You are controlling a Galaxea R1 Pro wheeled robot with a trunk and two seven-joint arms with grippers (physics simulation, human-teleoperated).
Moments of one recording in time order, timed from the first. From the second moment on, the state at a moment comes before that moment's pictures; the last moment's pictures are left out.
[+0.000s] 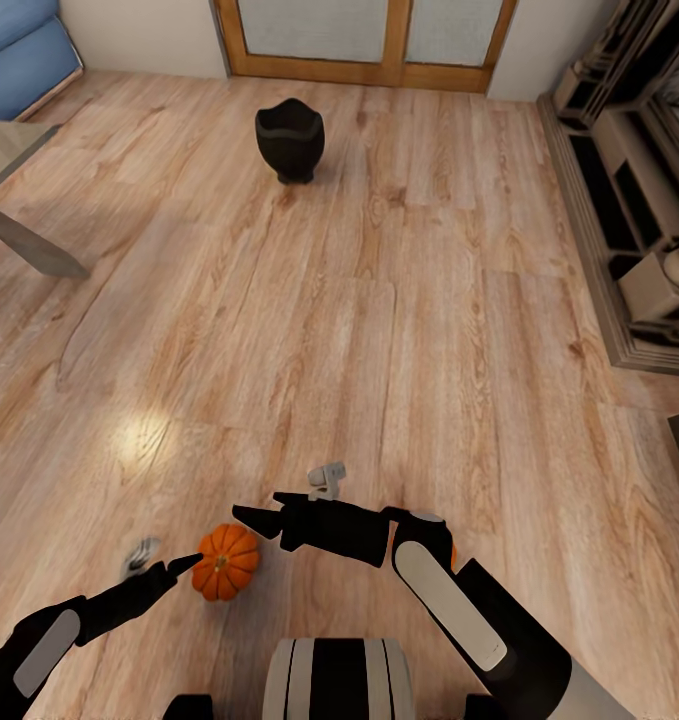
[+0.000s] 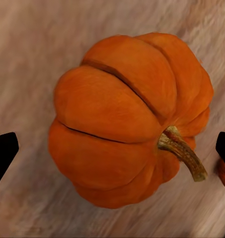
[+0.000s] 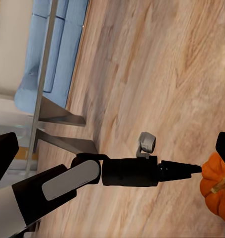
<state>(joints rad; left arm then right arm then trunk) -0.43 0.36 -0.03 -0.69 0.80 0.52 -0.59 -0.56 -0.04 0.70 -1.55 -1.00 0.58 0.15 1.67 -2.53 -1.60</state>
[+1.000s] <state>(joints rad) -0.43 0.36 -0.03 -0.68 0.80 0.50 -0.59 -0.56 -0.04 0.70 -1.55 -1.00 0.58 0.14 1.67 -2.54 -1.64</state>
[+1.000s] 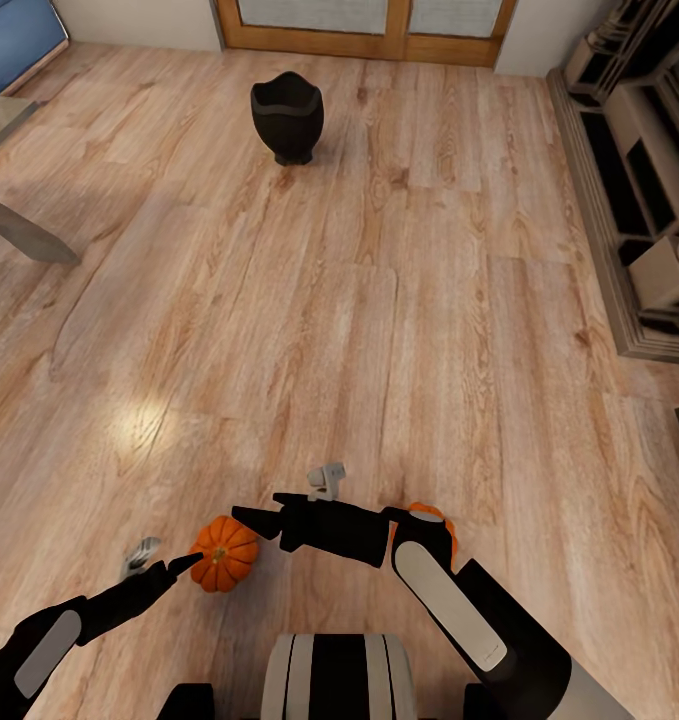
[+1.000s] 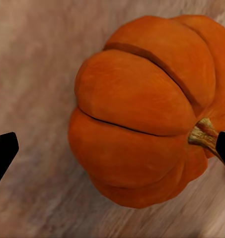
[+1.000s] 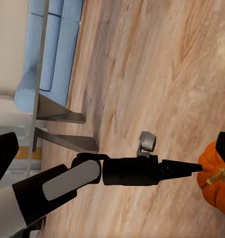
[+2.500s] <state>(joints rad) -0.43 0.36 -0.03 -0.69 0.80 0.50 -0.59 -0.56 -0.04 0.70 -1.55 -1.00 0.58 0.15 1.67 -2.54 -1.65</state>
